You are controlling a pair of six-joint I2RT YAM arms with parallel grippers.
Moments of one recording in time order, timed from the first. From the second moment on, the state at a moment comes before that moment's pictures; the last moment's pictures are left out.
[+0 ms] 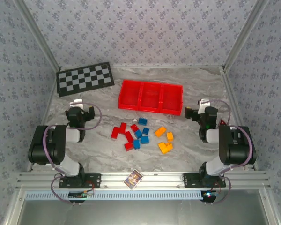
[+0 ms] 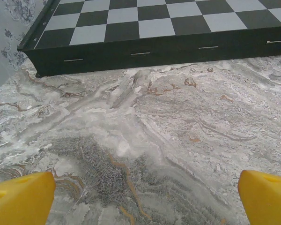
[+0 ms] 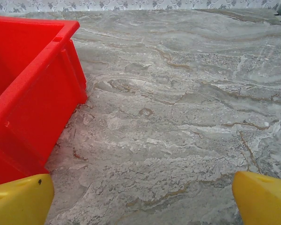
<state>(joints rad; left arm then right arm) -0.01 1.55 0.38 0.74 -0.21 -0.06 -0.06 1.53 0.36 0.76 -0.09 -0.03</state>
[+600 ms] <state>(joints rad) -0.01 1.55 0.38 0.74 -0.19 -0.06 -0.06 1.53 0.36 0.76 -0.04 -0.03</state>
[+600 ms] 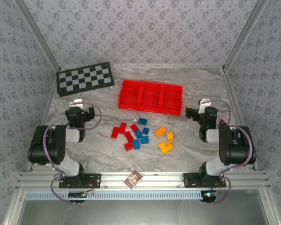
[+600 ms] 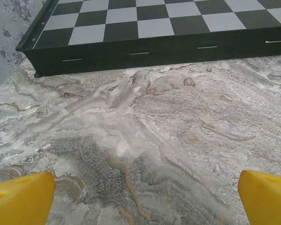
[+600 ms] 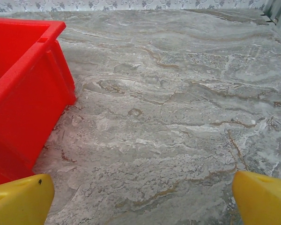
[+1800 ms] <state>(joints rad) -0.16 0.79 0.91 -0.64 -0.11 -0.29 0.01 0.89 0.83 -0.66 -0.24 0.52</state>
